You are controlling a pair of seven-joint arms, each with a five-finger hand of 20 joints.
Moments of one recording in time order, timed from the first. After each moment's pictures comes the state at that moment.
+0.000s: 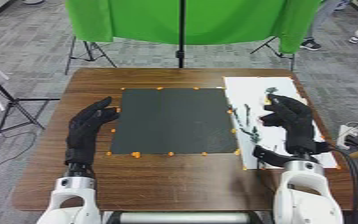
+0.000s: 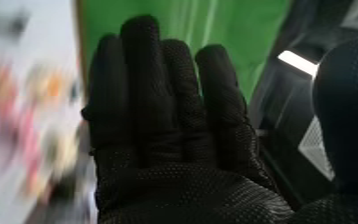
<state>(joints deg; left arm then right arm) 120.3 -76.5 -88.6 -120.8 71.0 10.0 15.2 -114.7 -69.8 84.3 -122.9 -91.3 32.6 7.3</state>
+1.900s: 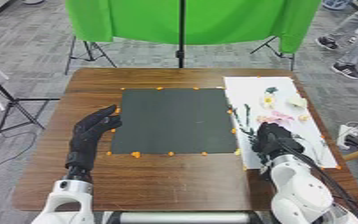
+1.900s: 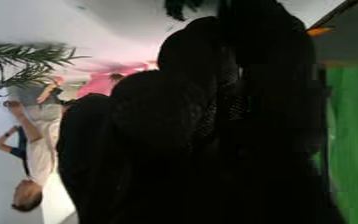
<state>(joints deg) 122.7 -75.3 -90.5 -122.8 73.6 7.5 8.6 -106.5 -54.9 73.8 -118.6 -141.3 -7.5 38.7</state>
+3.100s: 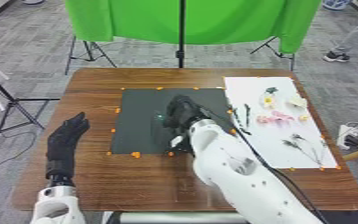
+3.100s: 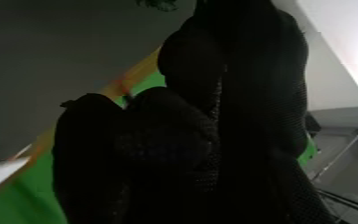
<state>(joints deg) 123.5 -72.6 -92.7 -116.6 66.0 18.6 14.5 -72.4 -72.0 44.7 -101.5 -115.7 1.0 35.1</state>
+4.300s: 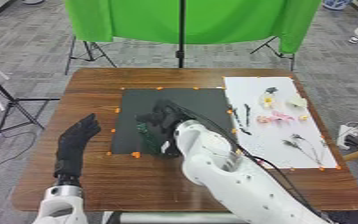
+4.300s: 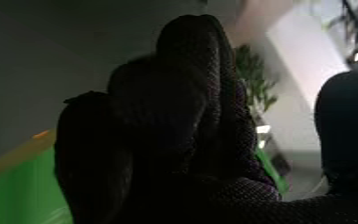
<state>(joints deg) 123.0 -72.4 -91.7 -116.3 67.1 15.0 12.3 -68.5 -71.9 39.6 -100.3 -117.8 -7.2 35.2</state>
